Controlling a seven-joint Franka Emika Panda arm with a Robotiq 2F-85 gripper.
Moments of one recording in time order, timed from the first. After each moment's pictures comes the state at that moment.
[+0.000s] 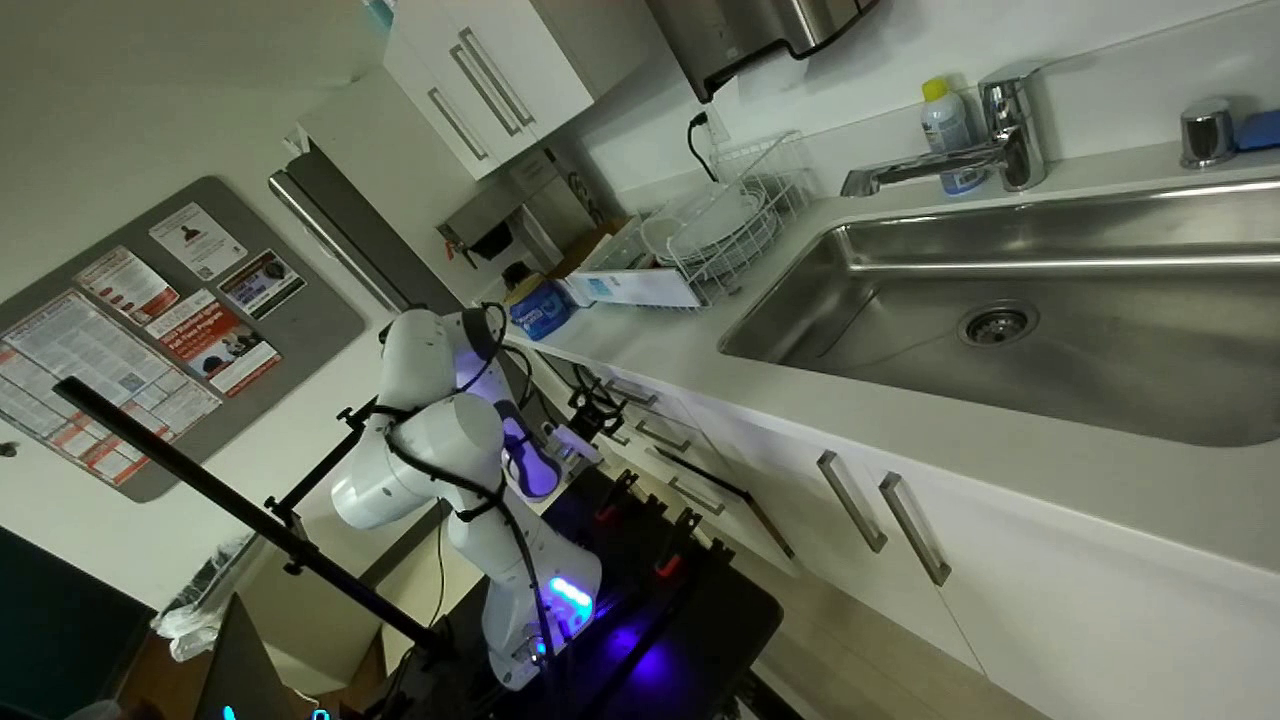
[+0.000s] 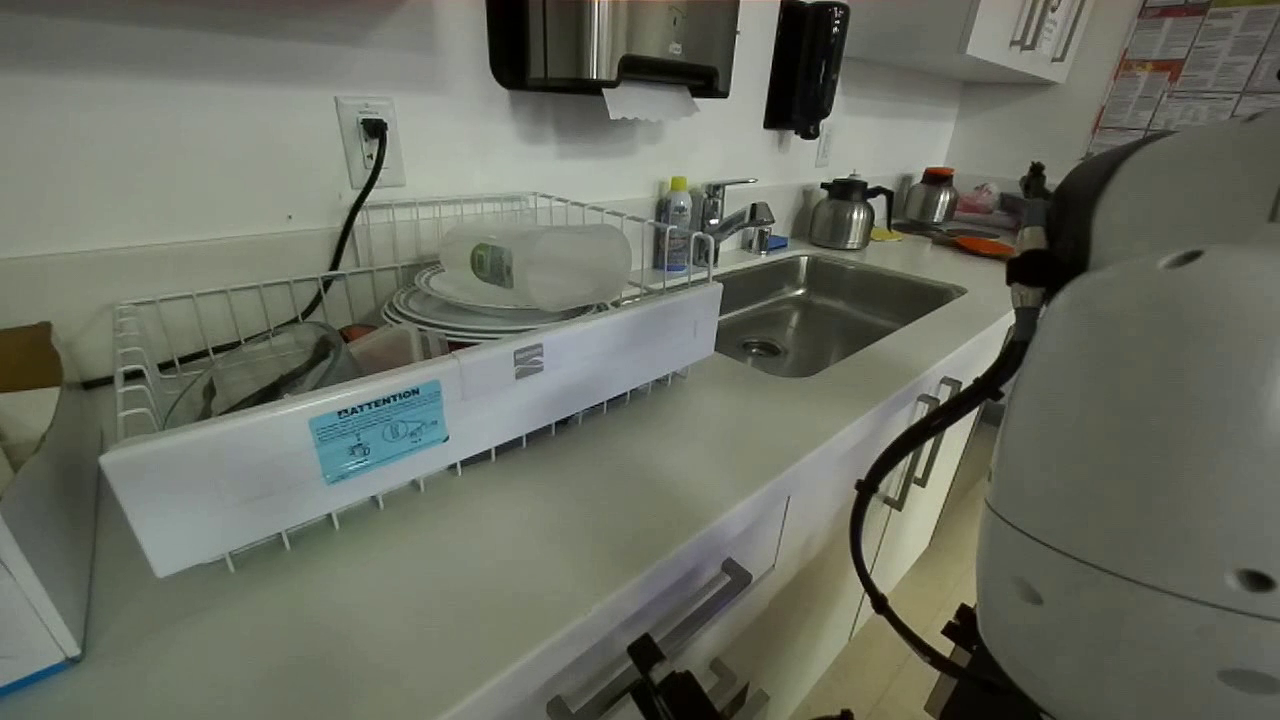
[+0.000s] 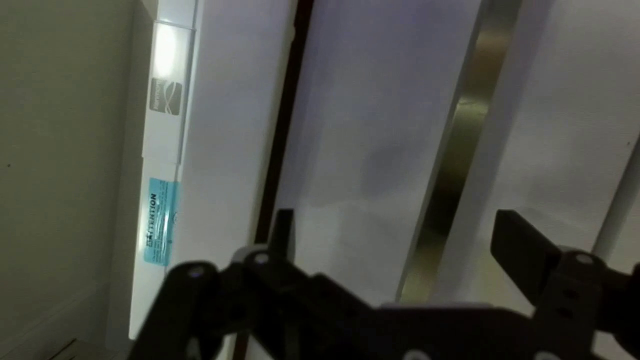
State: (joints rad) arm 1.02 1.20 0.29 -1.82 -1.97 1.20 1.14
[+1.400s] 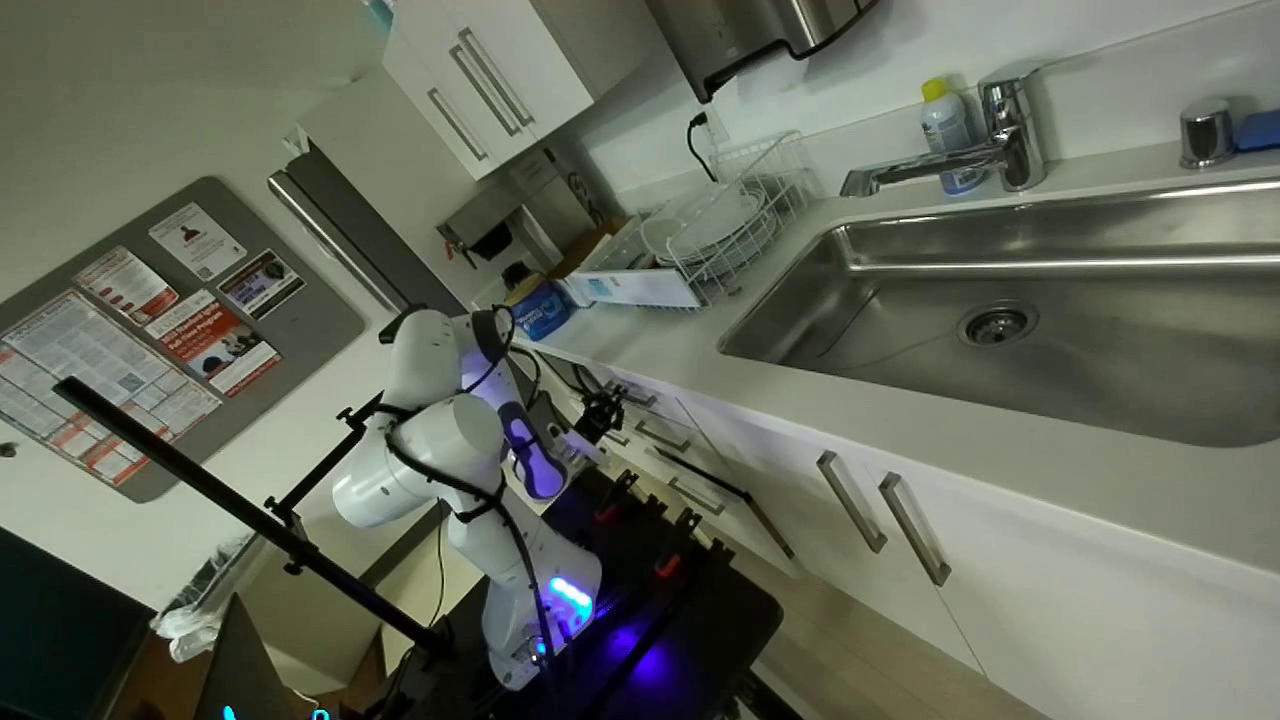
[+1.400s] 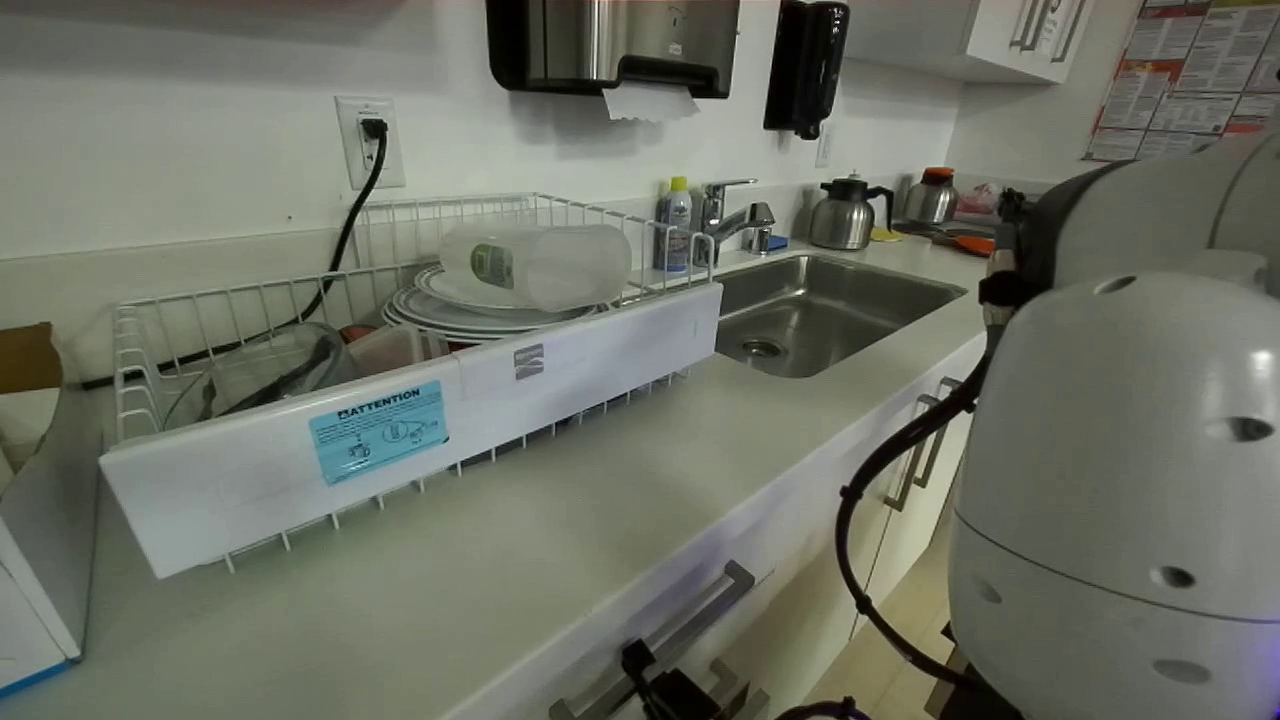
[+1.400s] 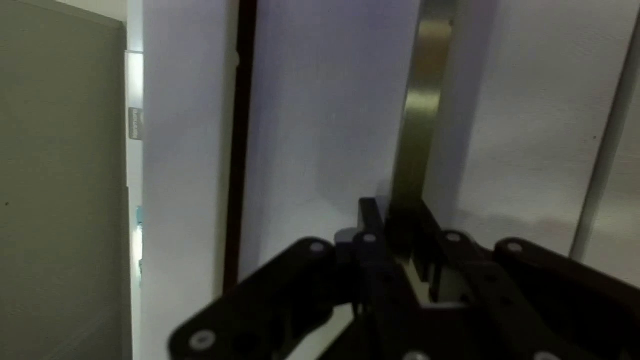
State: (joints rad) arm 0.98 1.24 0.31 -1.80 -2.00 1.19 1.24
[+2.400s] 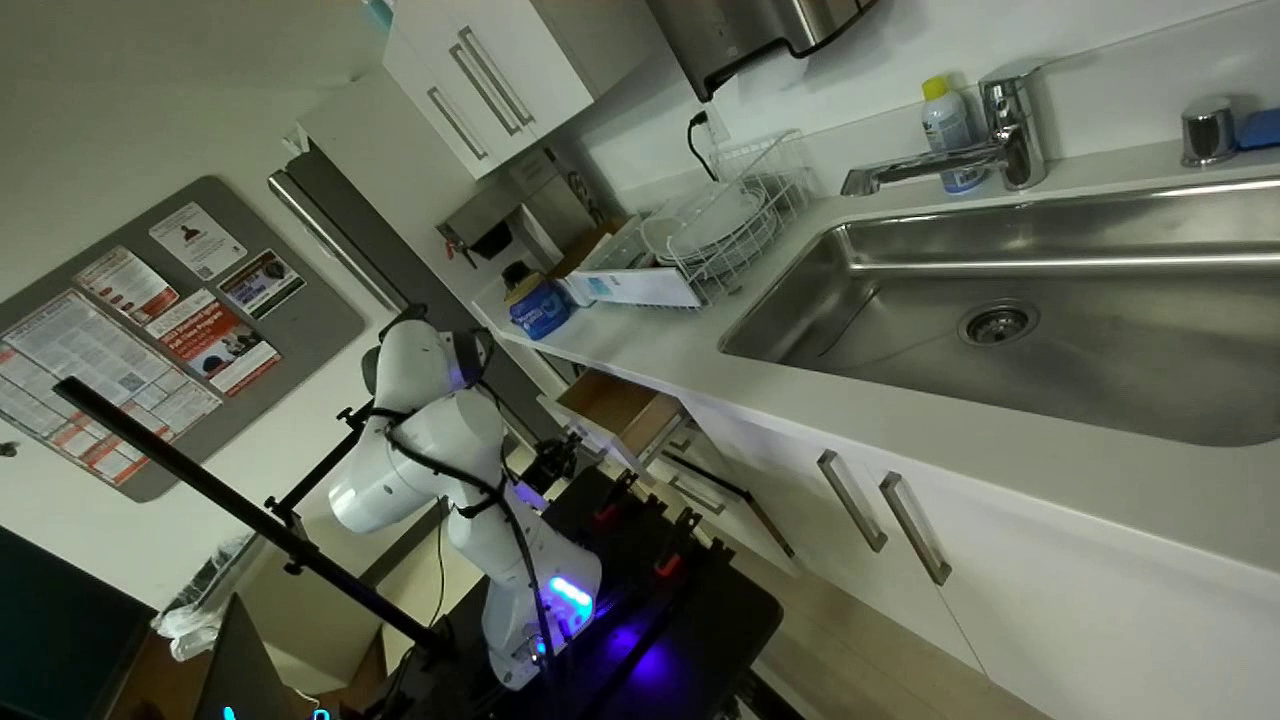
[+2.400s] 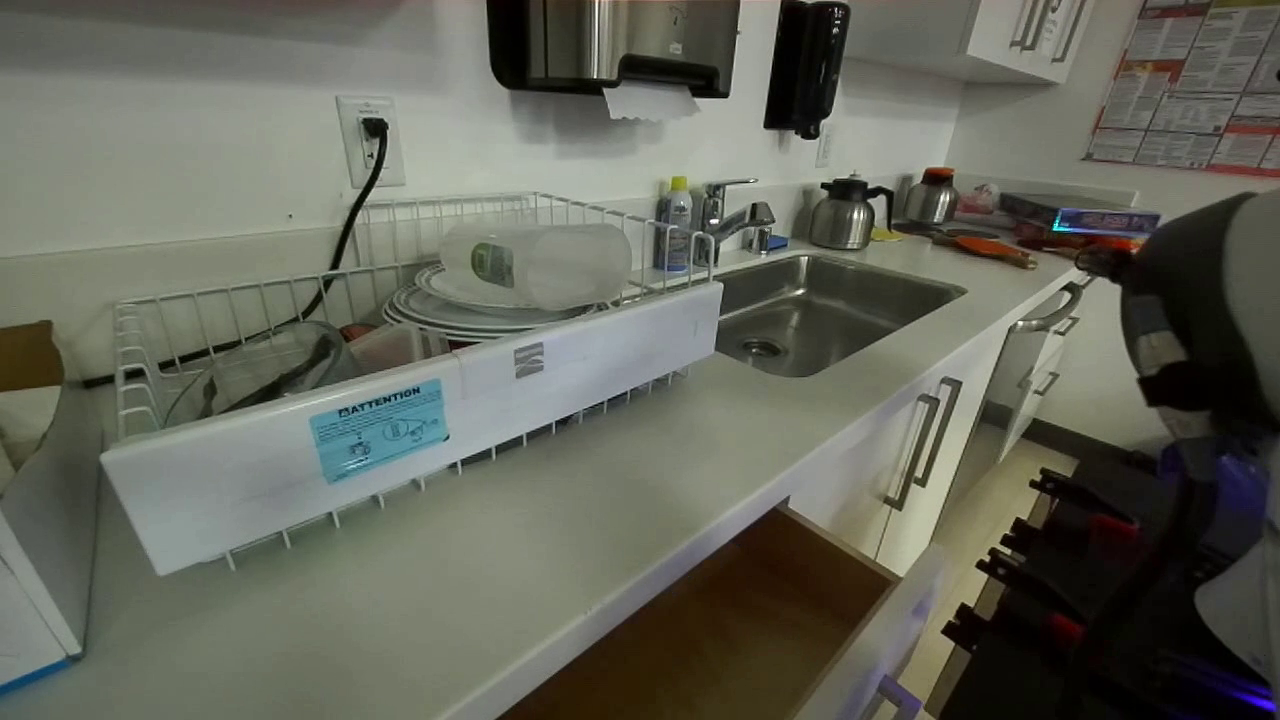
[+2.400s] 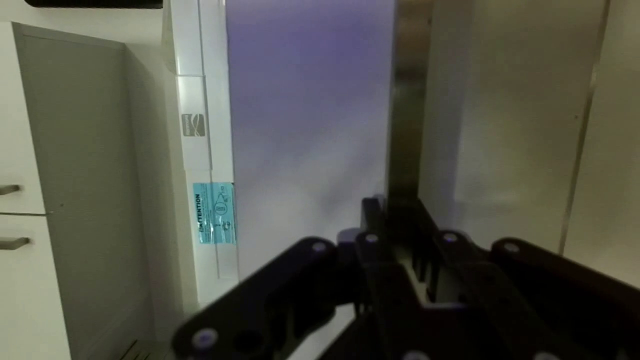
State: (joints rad) arm 1.12 1.24 0.51 -1.91 -1.78 1.04 1.43
